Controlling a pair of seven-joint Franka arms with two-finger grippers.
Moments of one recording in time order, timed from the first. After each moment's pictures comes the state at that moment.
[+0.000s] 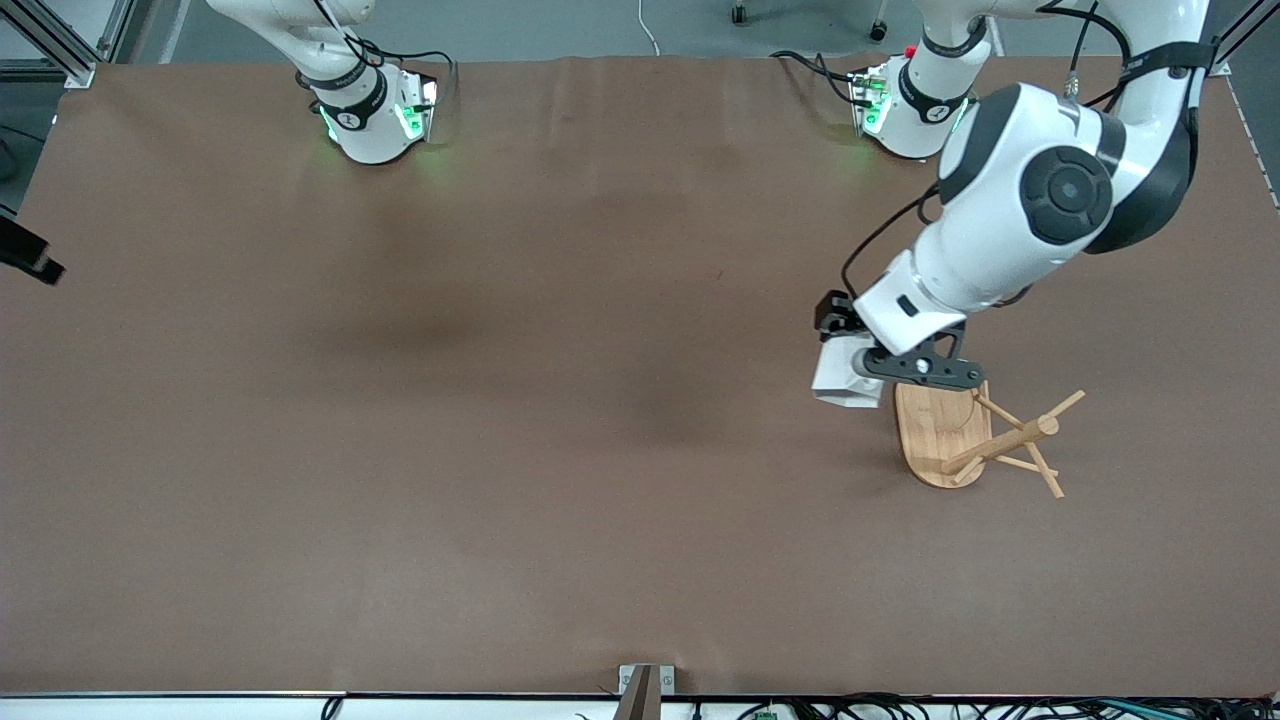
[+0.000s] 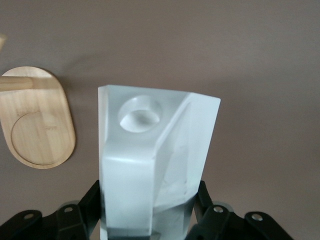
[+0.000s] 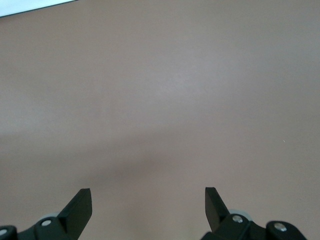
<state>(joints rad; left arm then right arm) -0.15 0.22 -0.22 -1.71 -0.12 1.91 -0.22 -0.10 0.00 -0.06 -1.46 0.00 1.49 0.05</state>
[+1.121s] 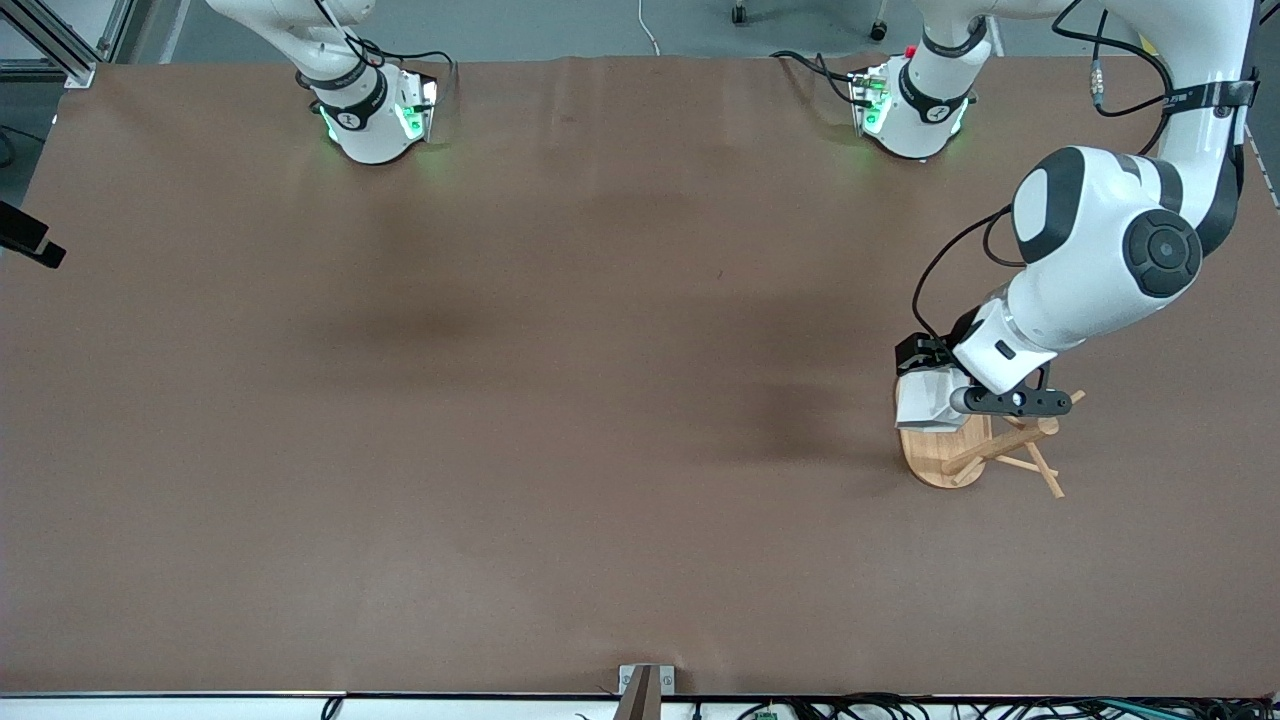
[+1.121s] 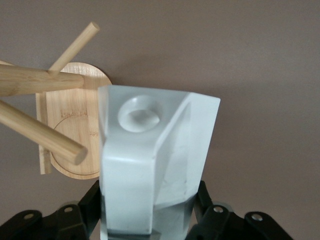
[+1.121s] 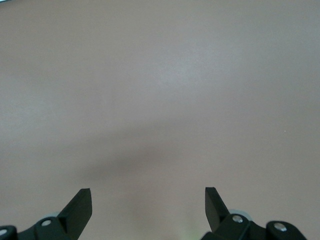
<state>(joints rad) -0.15 0.20 -0.05 -1.87 -0.16 2.05 -0.09 -0.09 0.01 -0.06 -1.45 0.00 1.47 0.06</state>
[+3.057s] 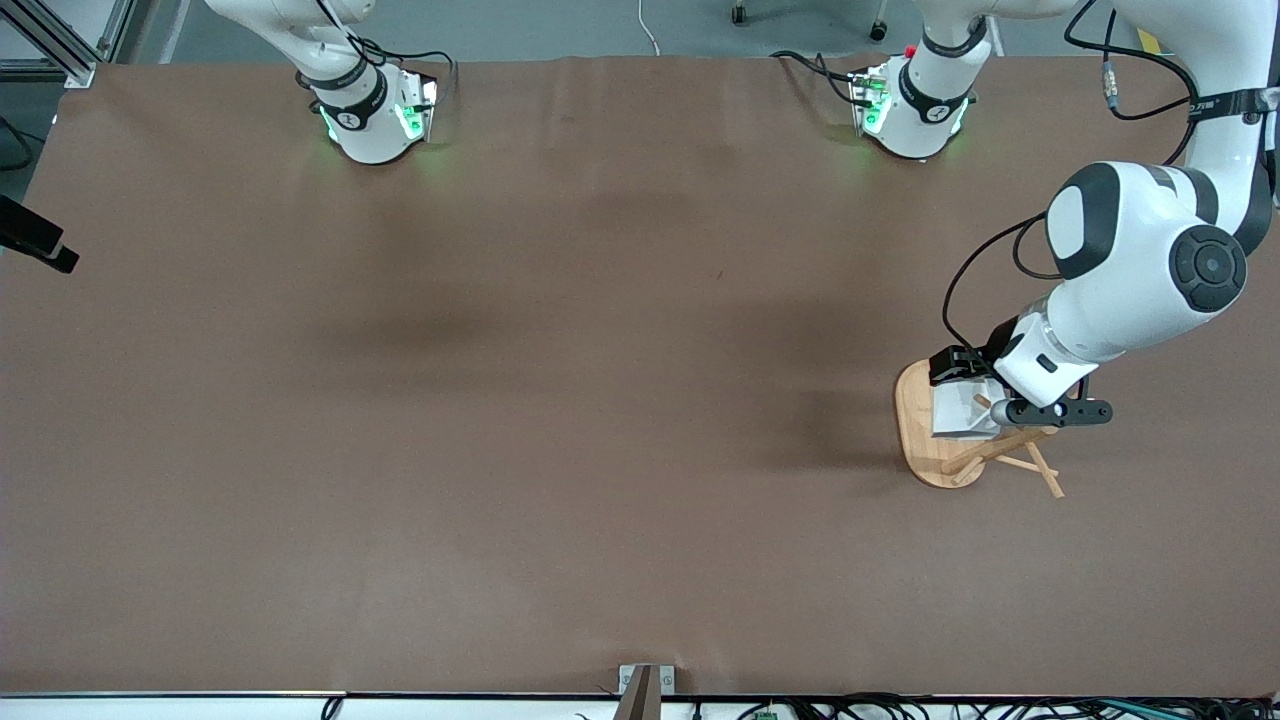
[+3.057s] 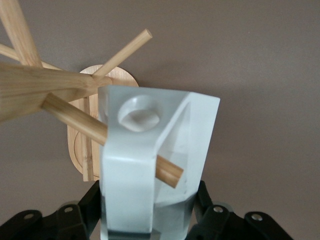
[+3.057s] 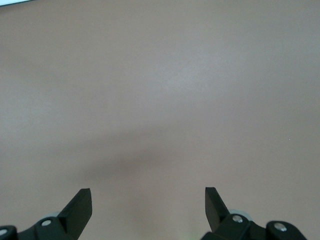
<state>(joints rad) -0.15 0.22 0.02 -1.87 -0.16 2.06 -0.07 -0.07 0.01 -0.05 -1.45 0.00 1.49 0.06</state>
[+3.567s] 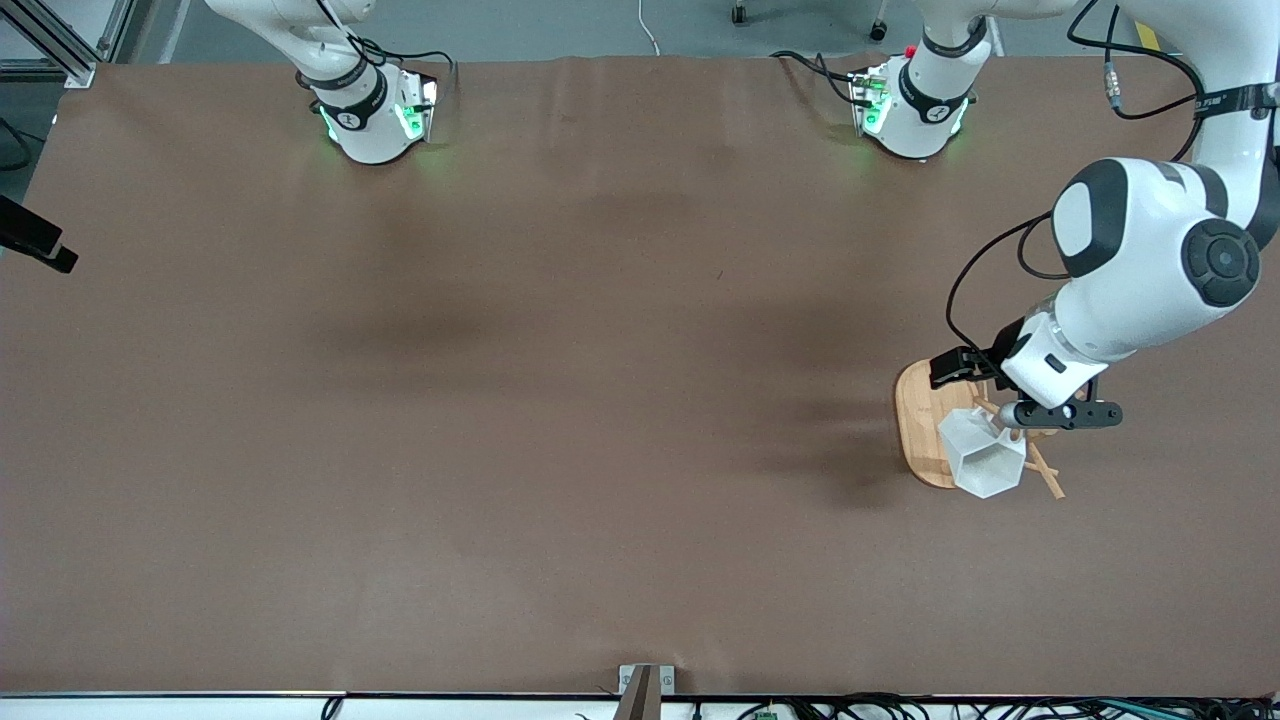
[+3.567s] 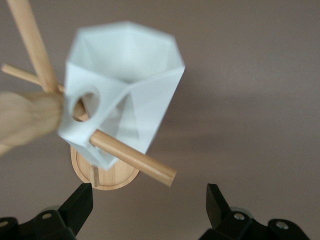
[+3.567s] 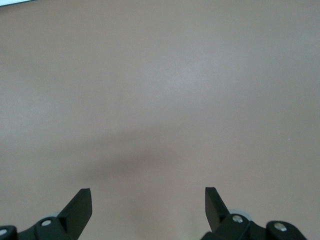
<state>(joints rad) -0.14 0.20 0.02 -1.81 -0.16 2.05 -0.07 -0.07 0.01 -0.06 -1.45 0.00 1.49 0.06</state>
